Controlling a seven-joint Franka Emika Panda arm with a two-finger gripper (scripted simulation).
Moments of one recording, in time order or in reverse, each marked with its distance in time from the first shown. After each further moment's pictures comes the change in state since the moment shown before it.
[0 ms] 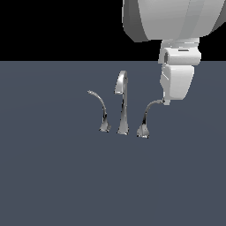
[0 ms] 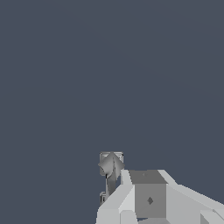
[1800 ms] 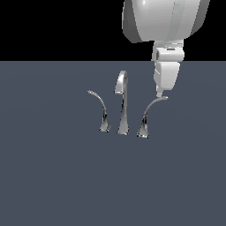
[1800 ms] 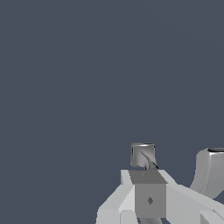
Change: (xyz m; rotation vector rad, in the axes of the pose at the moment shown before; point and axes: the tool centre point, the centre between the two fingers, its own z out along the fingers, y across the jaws) arm -0.017 -0.067 -0.003 -0.011 -0.001 -0.036
